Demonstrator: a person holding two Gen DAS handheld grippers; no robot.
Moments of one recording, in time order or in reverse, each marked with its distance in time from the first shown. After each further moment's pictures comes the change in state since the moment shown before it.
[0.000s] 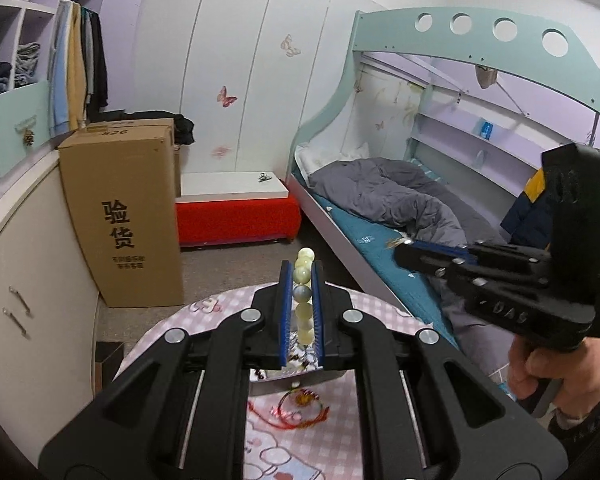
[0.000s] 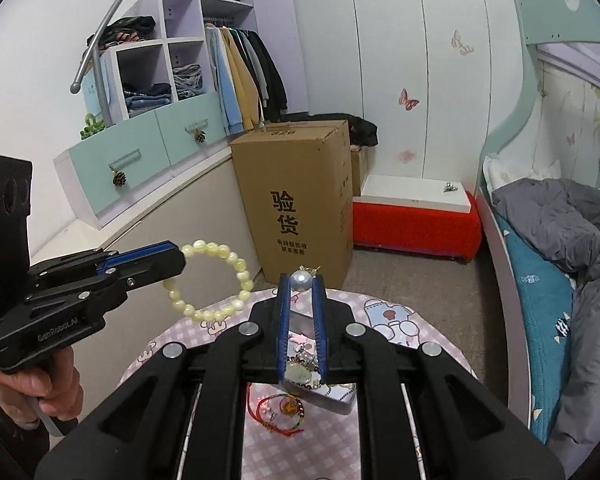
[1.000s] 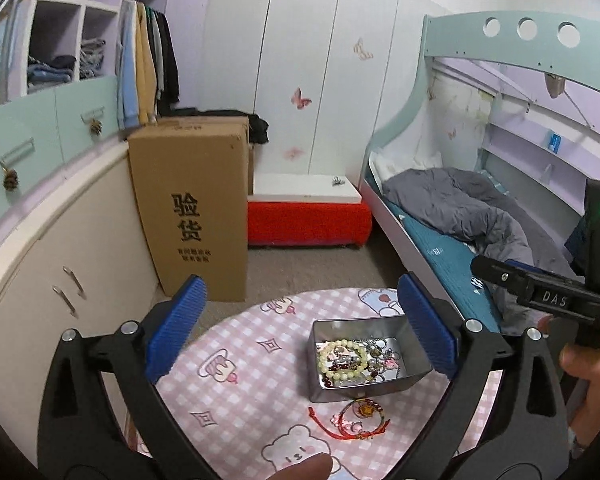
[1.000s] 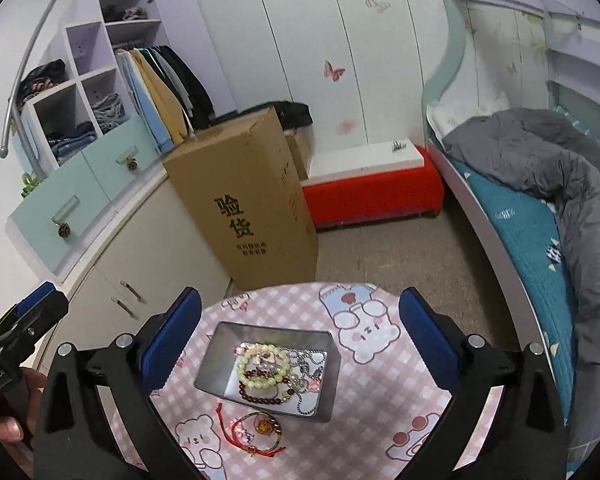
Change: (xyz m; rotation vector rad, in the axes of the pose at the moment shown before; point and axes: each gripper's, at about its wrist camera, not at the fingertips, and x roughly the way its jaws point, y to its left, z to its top) left arm -0.002 0.030 -0.006 -0.071 -0.028 0.276; right arm 0.022 -0.059 -0.012 0.261 0.002 -0.134
